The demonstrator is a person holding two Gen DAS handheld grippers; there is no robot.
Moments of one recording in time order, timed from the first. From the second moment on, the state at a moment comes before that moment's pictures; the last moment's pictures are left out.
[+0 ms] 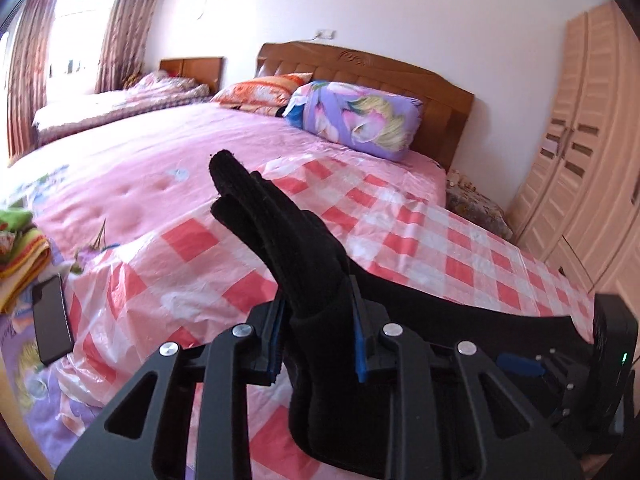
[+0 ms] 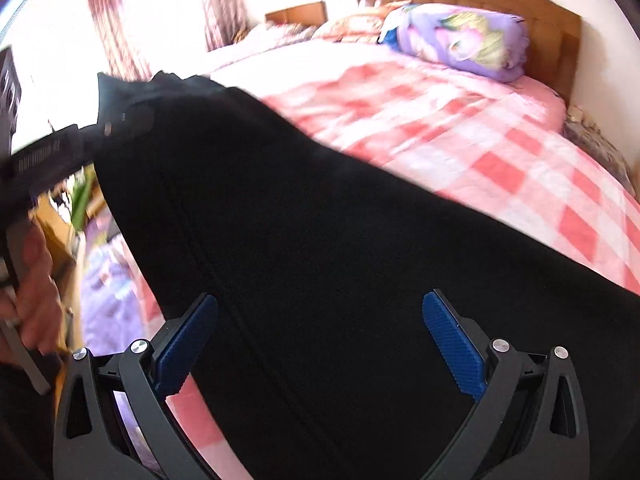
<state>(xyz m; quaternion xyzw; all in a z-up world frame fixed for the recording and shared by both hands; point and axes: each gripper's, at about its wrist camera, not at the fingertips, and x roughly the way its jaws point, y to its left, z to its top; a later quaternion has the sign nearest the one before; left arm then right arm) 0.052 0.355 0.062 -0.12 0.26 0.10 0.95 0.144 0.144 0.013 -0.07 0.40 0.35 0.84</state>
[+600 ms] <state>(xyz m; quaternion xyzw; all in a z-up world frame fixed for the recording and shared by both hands) 0.001 0.096 -0.016 0.21 0.27 -0.15 0.93 0.121 -0.138 0.027 0.14 0.38 0.15 0.90</state>
